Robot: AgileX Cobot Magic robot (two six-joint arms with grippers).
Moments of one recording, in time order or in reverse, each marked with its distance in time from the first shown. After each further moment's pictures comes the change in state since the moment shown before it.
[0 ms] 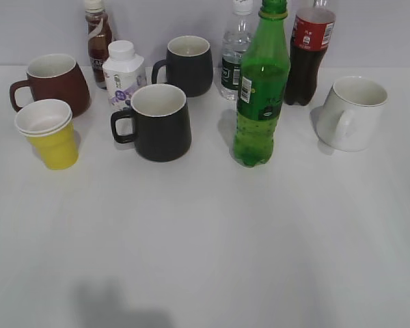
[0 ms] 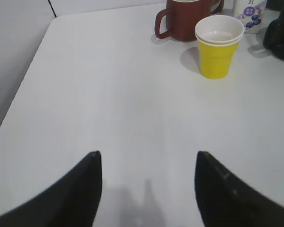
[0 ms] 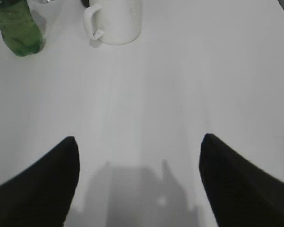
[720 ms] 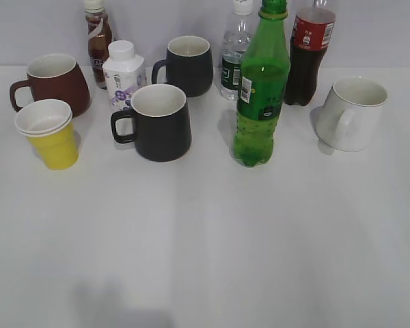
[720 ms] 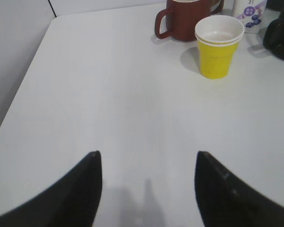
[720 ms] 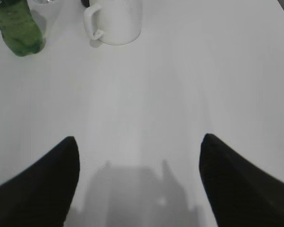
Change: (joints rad) left arm 0.000 0.000 0.000 0.000 0.000 0.000; right arm 0.000 0.000 0.000 0.000 0.000 -0.001
